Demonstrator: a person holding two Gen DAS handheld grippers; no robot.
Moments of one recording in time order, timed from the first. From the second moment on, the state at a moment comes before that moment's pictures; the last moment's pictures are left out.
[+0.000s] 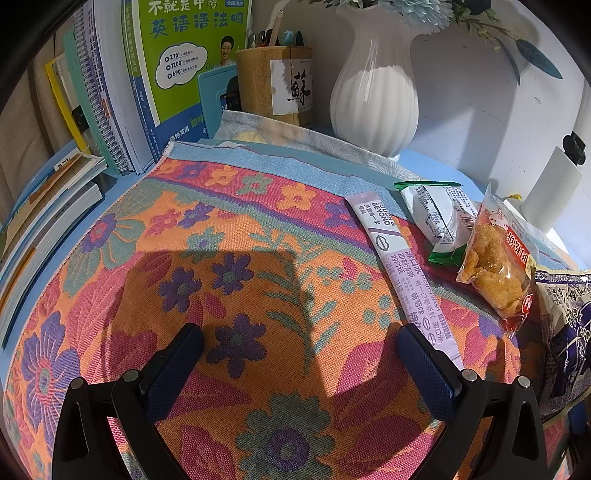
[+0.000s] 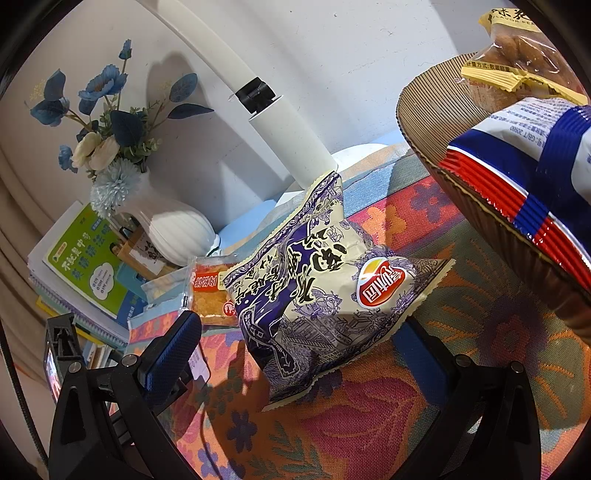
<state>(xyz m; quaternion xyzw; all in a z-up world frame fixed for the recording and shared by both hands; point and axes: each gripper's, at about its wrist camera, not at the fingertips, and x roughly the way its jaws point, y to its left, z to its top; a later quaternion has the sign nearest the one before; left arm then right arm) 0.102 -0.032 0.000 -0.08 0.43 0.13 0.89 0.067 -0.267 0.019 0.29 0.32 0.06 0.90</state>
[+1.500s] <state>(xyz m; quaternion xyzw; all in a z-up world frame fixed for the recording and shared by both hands) 0.102 -0.032 0.002 -0.08 0.43 0.13 0.89 0.077 -0.263 0.017 0.29 0.32 0.06 0.90</state>
